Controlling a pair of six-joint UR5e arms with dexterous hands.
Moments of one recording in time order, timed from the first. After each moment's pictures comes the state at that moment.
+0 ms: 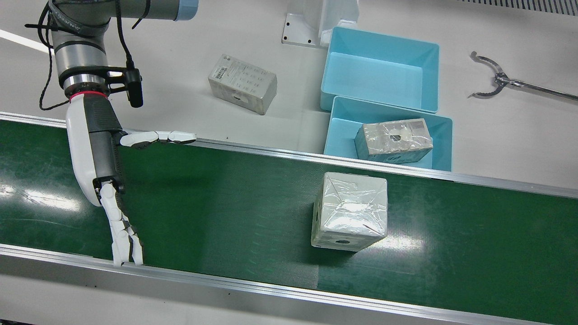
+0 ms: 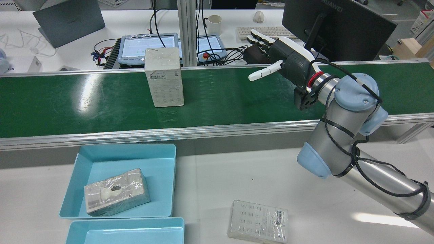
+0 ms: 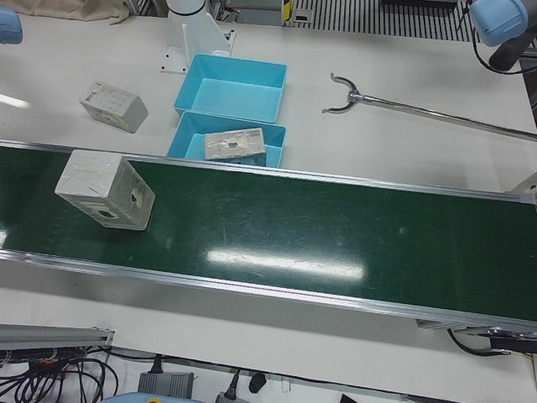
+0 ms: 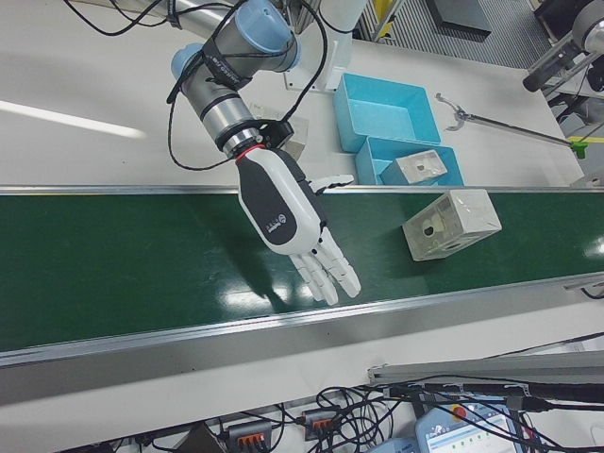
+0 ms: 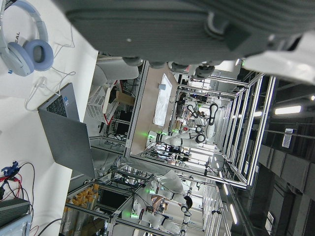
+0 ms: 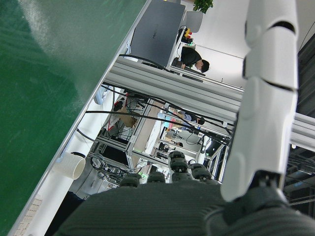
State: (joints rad) left arm -1.79 -1.80 -1.71 0.50 1.90 -0.17; right arm 0.92 -1.01 1.77 -3.62 -1.33 -0.45
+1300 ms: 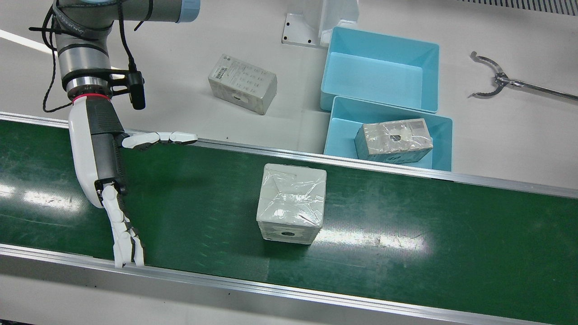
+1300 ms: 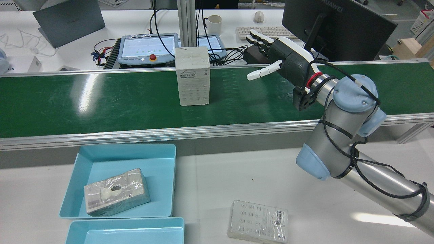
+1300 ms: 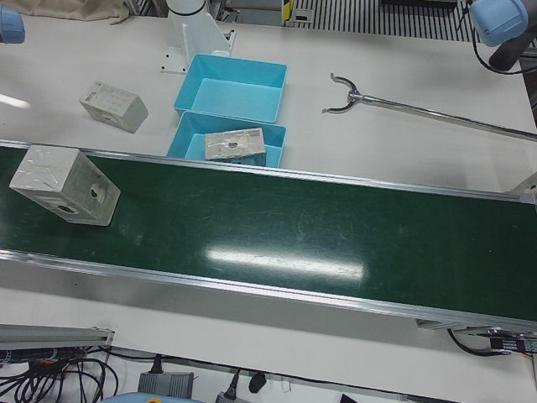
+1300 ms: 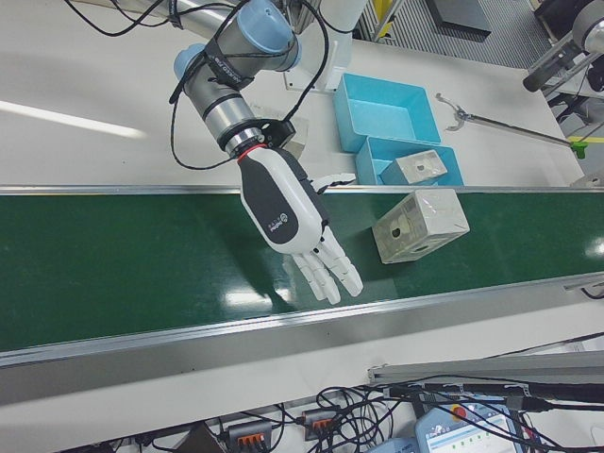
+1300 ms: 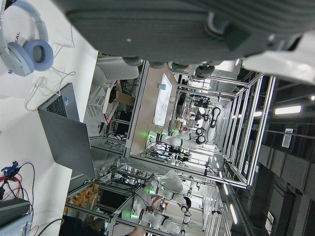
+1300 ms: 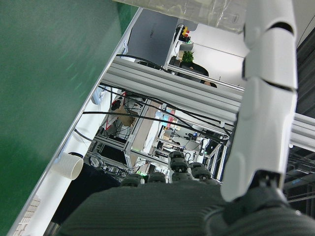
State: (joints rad) left arm -1.79 -1.80 -1.71 0.50 1.90 -0.17; right arm 0.91 -1.01 1.77 -3.62 -1.31 -0.44
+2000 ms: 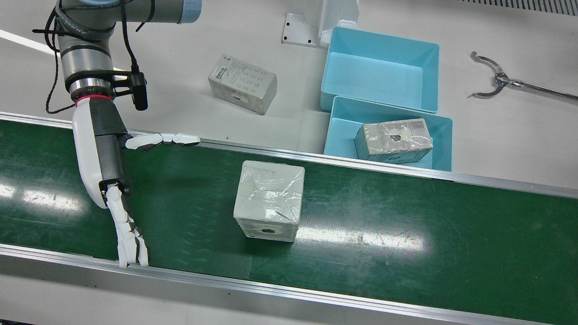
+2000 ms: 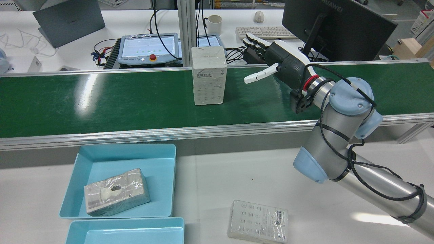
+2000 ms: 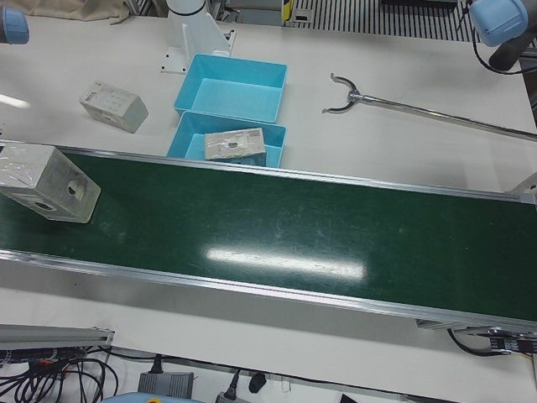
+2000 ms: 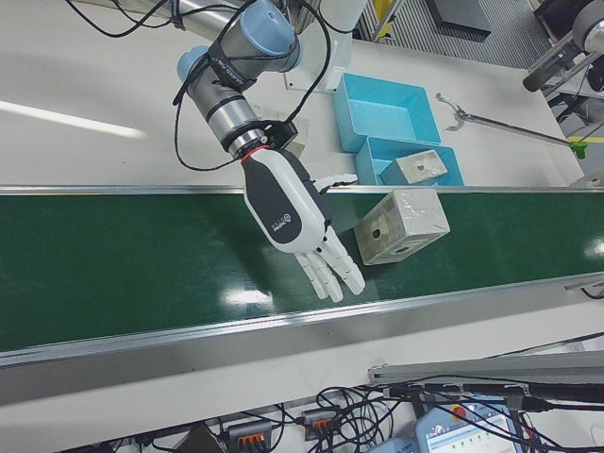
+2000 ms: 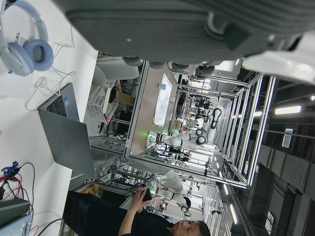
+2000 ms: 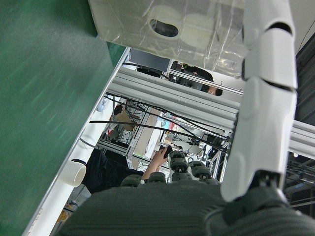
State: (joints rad) left arm -1.79 -1.80 -1.71 0.50 1.90 -0.17; right arm 0.90 -1.01 1.77 -3.62 -1.31 -0.44
